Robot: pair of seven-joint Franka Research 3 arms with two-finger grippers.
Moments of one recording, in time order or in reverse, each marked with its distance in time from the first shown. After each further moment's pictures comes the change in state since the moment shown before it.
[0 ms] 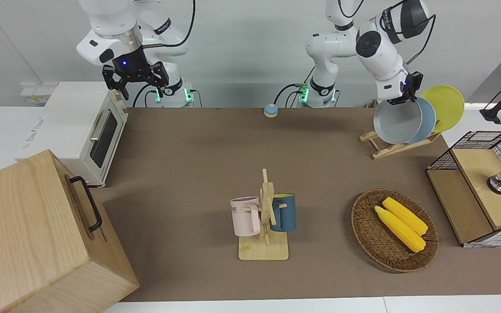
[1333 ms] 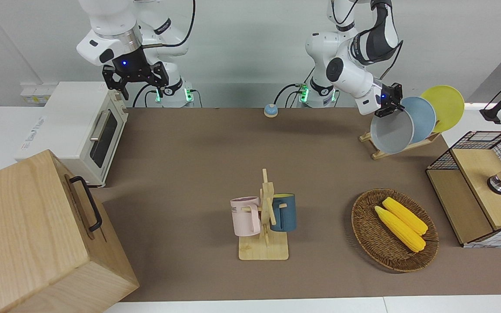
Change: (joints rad) left arm -0.064 0.053 -0.043 -0.099 0.117 -0.001 -0.321; right arm 0.000 0.000 0.000 0.000 0.000 0.000 0.000
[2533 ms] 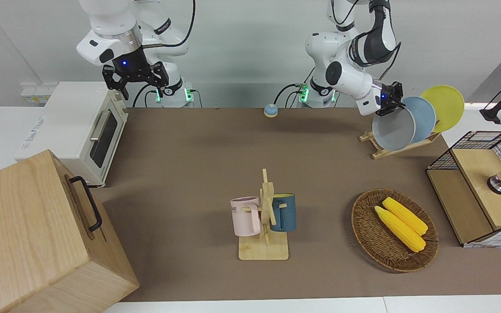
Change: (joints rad) left arm 0.000 -0.001 -0.003 -0.026 0.015 -0.040 -0.015; right arm 0.000 0.000 0.000 0.000 0.000 0.000 0.000
